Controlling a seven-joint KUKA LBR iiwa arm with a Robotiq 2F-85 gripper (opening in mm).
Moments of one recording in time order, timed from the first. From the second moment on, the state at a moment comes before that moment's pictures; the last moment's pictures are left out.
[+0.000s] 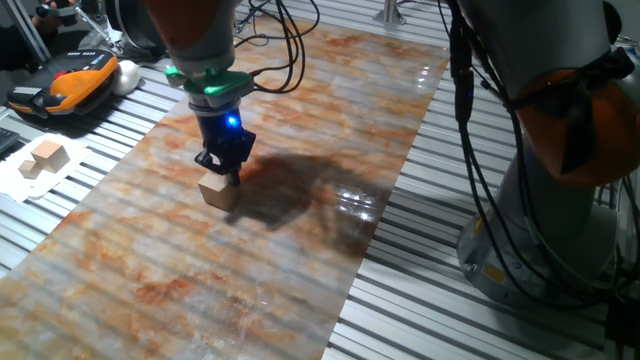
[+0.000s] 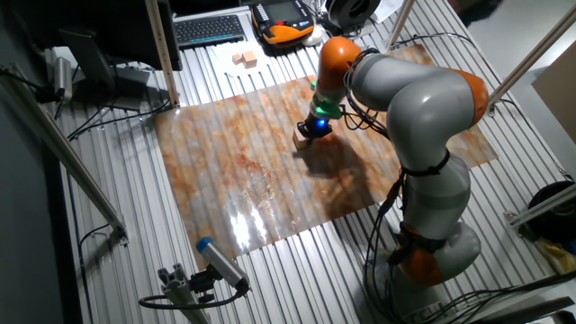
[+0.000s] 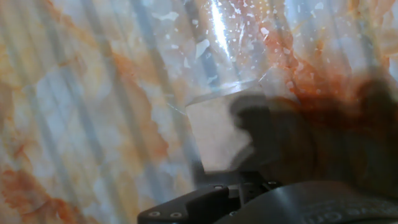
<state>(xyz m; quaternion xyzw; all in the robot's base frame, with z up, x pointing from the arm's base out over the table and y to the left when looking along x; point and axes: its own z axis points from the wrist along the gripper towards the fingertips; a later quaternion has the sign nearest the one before) 0.535 0.111 0.077 -0.14 -0.99 -0.06 0.06</state>
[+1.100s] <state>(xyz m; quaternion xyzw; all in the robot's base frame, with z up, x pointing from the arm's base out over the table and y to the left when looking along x) 0.544 0.115 0.068 -0.11 -0.99 -0.02 -0.05</state>
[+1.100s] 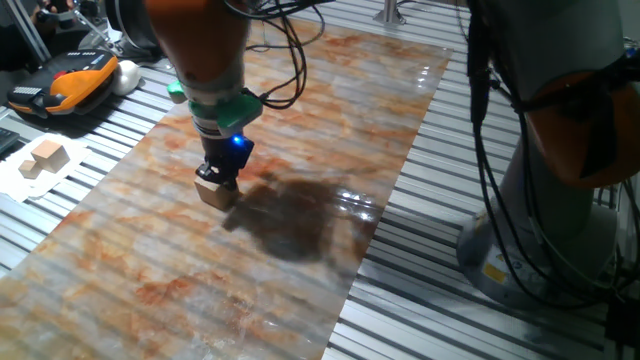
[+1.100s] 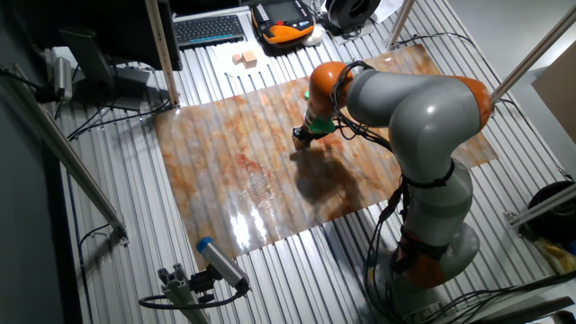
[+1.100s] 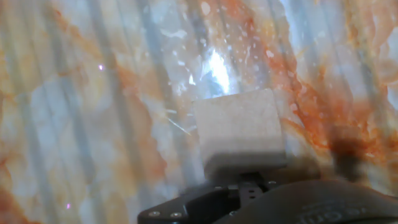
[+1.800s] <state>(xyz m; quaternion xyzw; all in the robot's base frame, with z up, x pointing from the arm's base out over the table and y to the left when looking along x) 0.559 0.108 0.079 -0.11 -0.99 -0.03 -0.03</state>
